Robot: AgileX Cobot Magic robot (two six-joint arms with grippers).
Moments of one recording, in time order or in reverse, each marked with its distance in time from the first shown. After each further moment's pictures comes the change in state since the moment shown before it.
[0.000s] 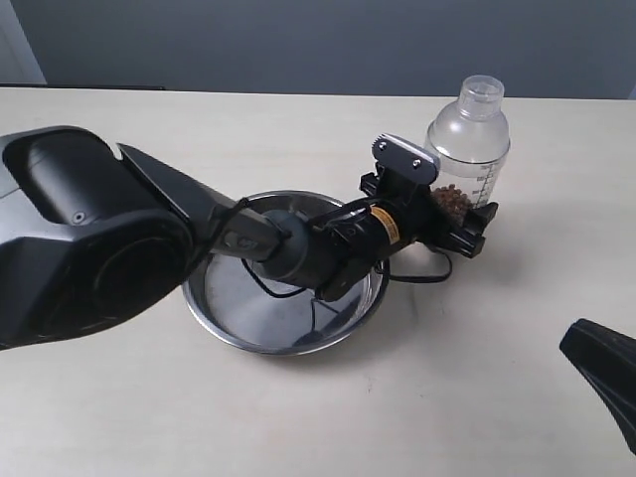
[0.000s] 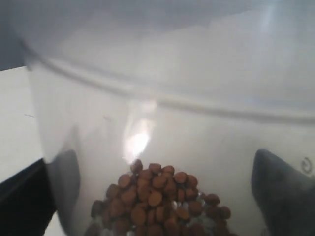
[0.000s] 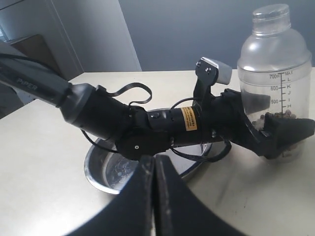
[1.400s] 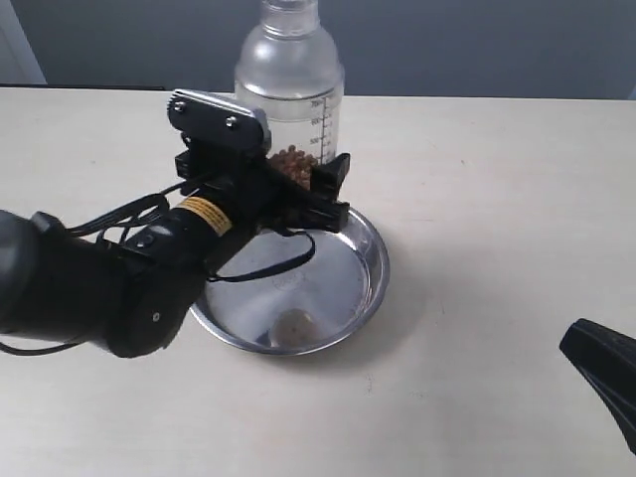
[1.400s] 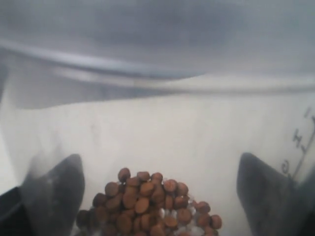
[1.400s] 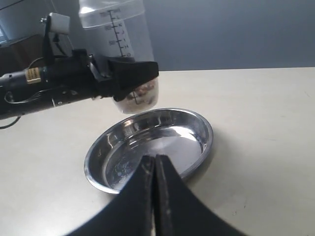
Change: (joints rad) left arm -0.004 -0.728 0.825 -0.432 -0.159 0.266; right arm 0.000 0.000 0.000 0.000 0.000 0.000
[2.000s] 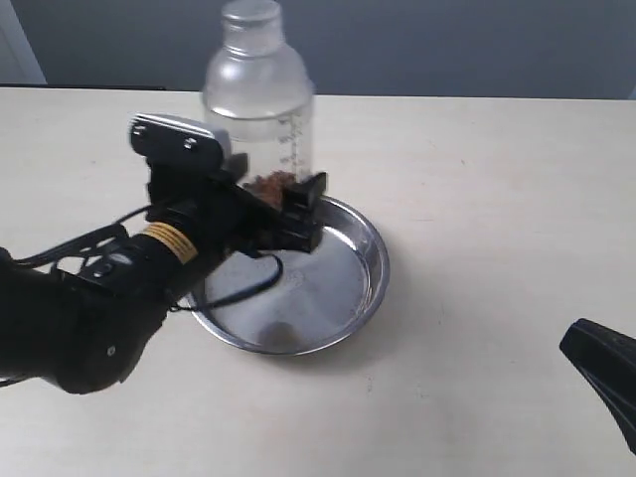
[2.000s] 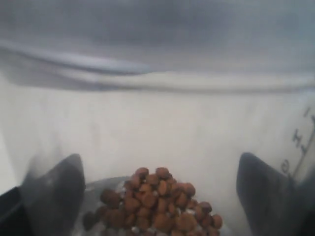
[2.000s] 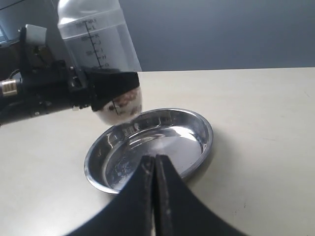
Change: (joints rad) left arm -0.007 -0.067 0.130 -0.011 -0.032 -0.083; right arm 0.000 0.000 0.000 0.000 0.000 0.000
